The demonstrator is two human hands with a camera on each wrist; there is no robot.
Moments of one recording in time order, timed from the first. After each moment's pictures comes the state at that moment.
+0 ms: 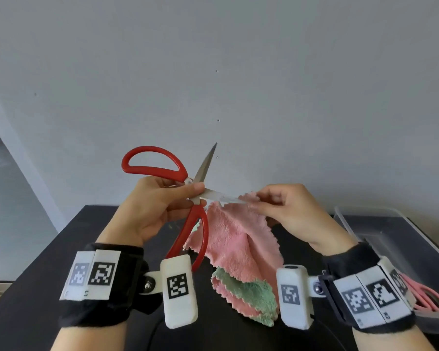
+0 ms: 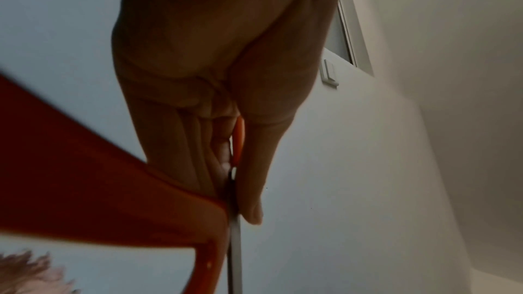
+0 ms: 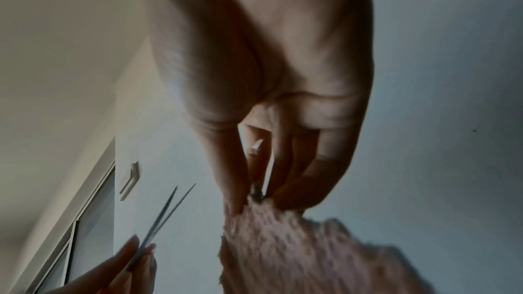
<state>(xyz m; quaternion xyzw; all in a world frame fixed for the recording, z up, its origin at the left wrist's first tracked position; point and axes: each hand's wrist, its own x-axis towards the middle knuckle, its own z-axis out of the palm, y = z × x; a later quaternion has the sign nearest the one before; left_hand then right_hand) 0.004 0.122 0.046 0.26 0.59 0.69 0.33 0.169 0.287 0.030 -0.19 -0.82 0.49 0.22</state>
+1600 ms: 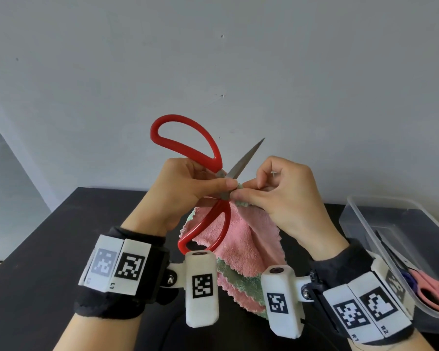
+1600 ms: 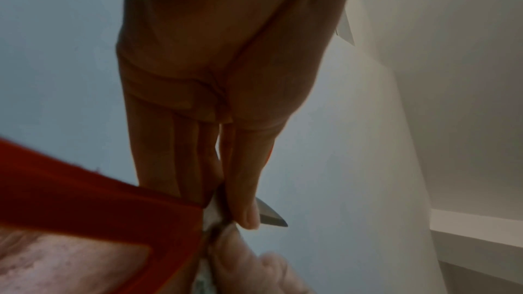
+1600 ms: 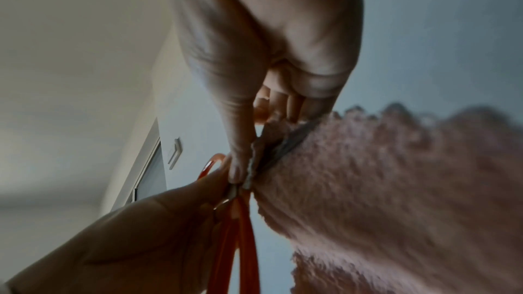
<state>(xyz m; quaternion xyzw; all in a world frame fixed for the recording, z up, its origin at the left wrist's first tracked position) 0.032 0.142 0.040 0.35 0.64 0.63 0.28 0.156 0.260 0.026 -0.20 -0.81 0.44 0.34</state>
